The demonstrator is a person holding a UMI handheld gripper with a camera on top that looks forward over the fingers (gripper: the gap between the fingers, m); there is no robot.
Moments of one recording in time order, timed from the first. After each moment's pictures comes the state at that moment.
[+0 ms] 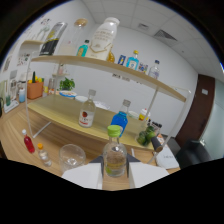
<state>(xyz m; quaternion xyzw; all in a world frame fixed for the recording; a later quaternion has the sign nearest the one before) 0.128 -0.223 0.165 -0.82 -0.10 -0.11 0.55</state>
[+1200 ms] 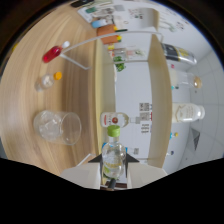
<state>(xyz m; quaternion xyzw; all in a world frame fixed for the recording) 0.107 -0.202 0.208 -0.58 -0.54 -0.45 0.41</state>
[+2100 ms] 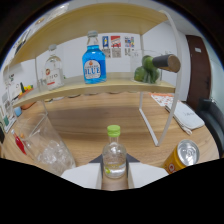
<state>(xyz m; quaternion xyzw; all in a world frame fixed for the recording) 0.153 -0.202 0.029 -0.87 0.02 0.02 0.49</state>
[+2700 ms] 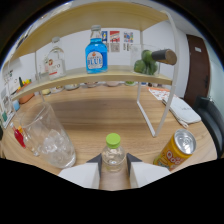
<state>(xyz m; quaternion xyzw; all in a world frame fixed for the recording) 0.155 -0.226 0.017 -0.89 0.02 0.00 0.46</state>
